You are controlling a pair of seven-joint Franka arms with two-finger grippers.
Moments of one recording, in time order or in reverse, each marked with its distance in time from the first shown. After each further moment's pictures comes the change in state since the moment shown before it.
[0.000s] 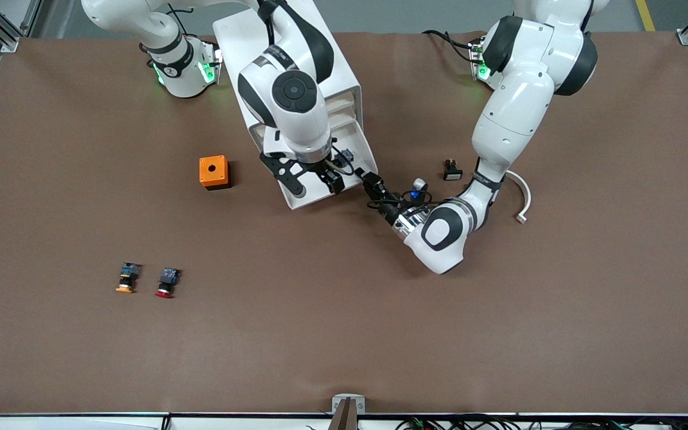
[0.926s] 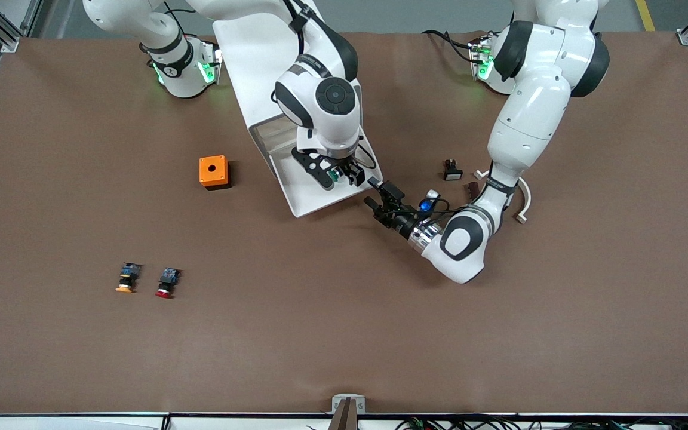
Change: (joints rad) left arm 0.069 -0.001 -0.003 0.037 -0.029 0.024 0.266; right arm 0.105 0.100 0.000 0.000 0.000 0.061 0.093
